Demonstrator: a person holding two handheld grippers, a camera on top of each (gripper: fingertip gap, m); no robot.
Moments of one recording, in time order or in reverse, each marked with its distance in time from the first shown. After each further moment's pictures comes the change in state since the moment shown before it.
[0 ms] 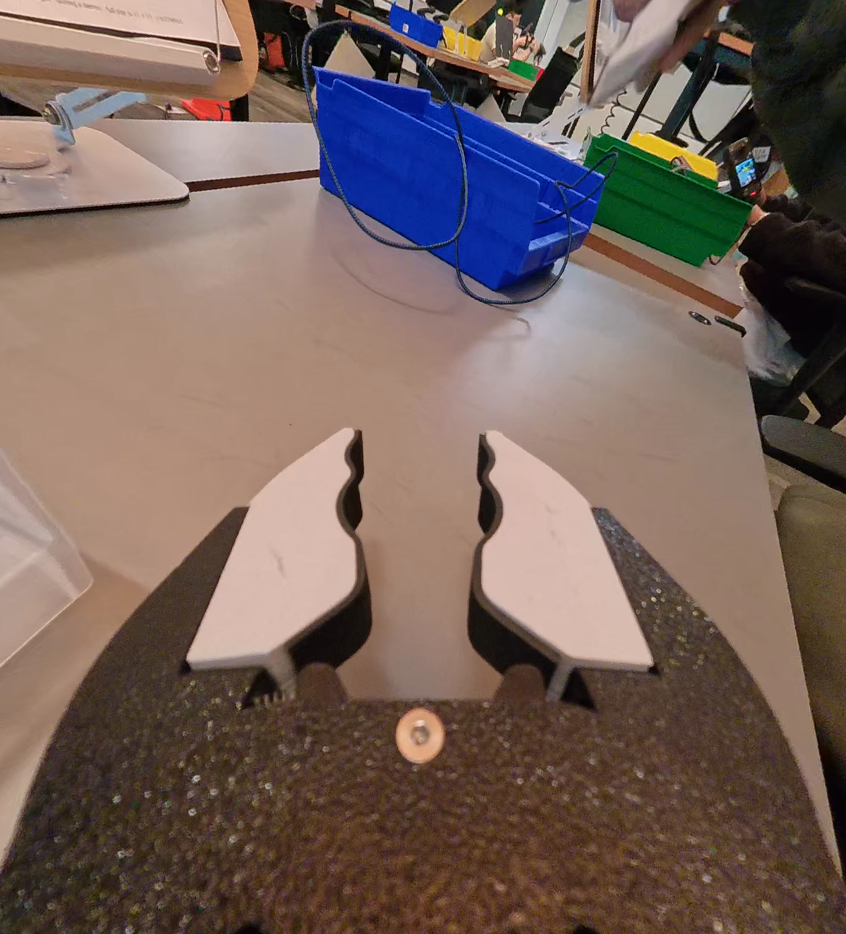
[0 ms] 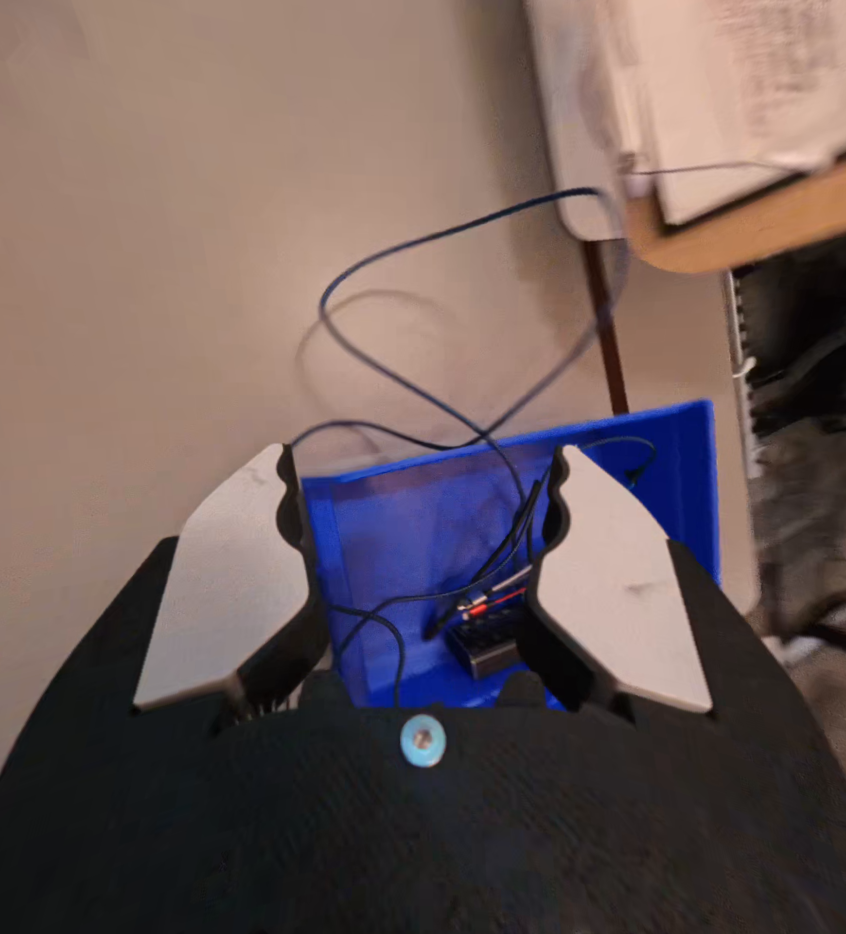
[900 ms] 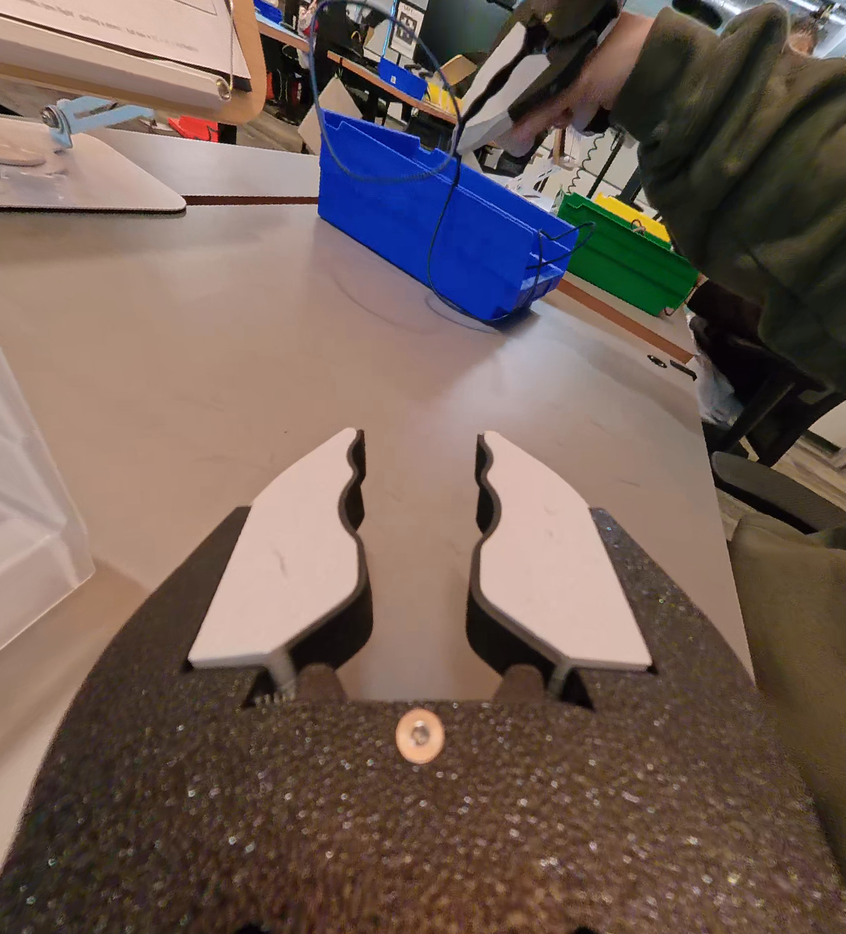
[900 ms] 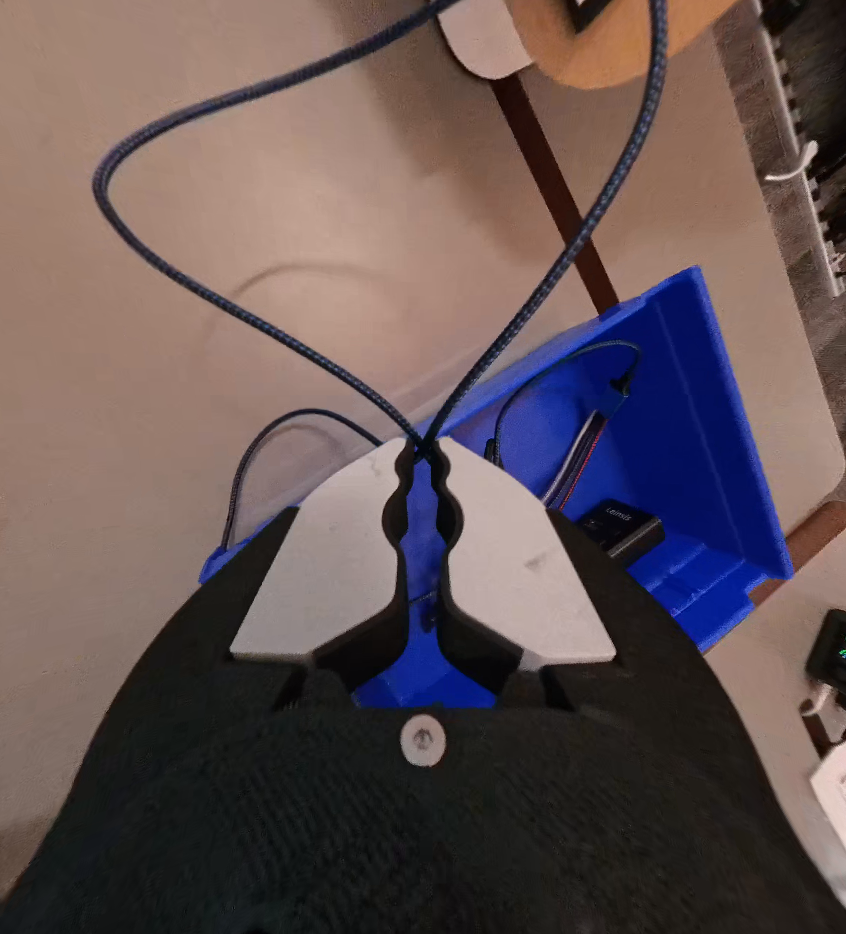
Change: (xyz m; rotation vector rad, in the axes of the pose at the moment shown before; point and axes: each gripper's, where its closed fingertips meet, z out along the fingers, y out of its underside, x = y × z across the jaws) left arm -0.002 -0.007 -0.007 0.066 0.048 -0.083; right arm 0.056 0.031 0.047 -0.167 0.047 0.328
